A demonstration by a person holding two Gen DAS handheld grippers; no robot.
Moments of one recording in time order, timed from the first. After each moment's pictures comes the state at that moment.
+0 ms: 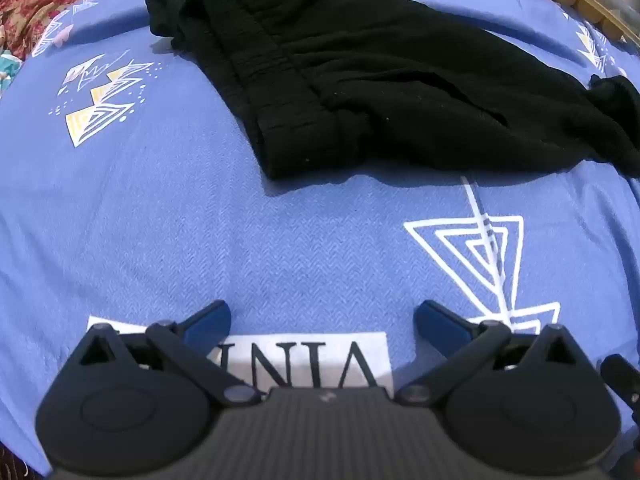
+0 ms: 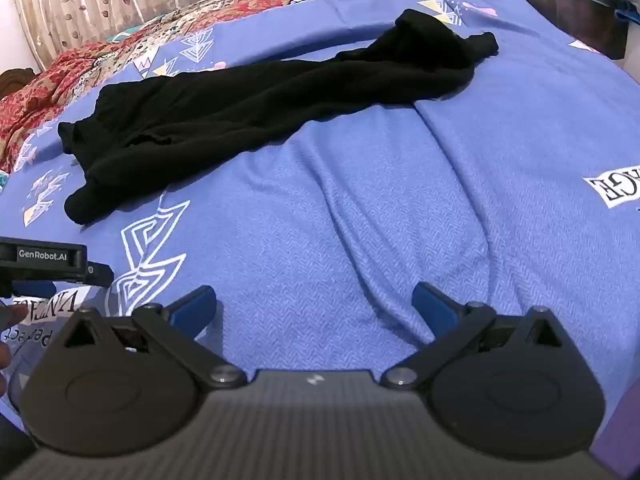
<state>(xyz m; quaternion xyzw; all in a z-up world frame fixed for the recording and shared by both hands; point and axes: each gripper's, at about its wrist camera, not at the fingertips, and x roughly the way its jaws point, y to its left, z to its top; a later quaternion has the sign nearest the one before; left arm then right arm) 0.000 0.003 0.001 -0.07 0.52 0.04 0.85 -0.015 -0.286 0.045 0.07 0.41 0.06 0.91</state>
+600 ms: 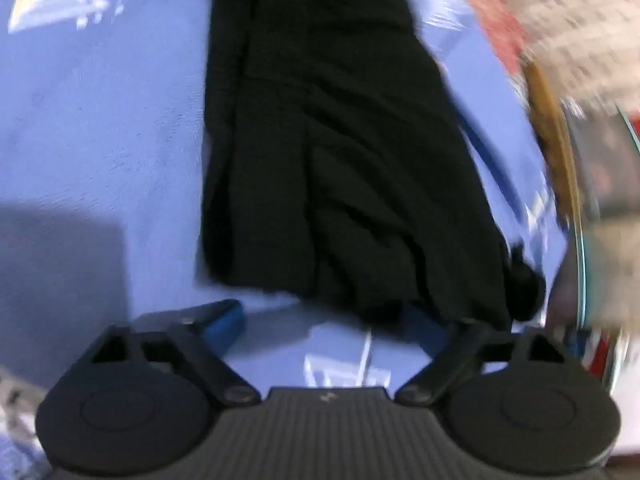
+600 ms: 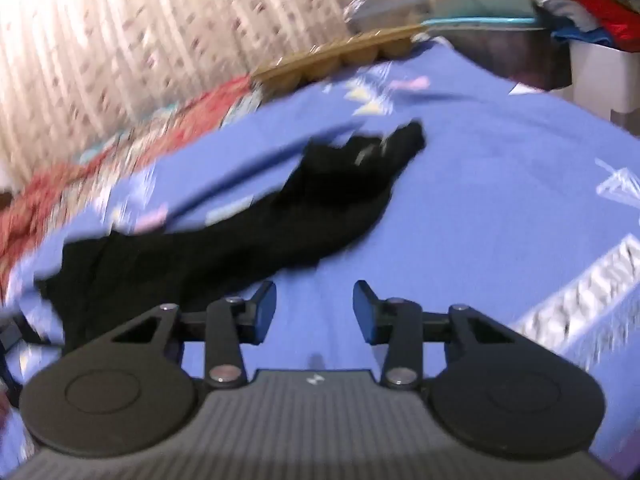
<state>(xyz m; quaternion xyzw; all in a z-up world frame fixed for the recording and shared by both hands) 0.079 0.075 -0.009 -0.43 0.51 -0.02 0.75 0.039 -0.392 0.106 0.17 0.29 0.00 0.94</state>
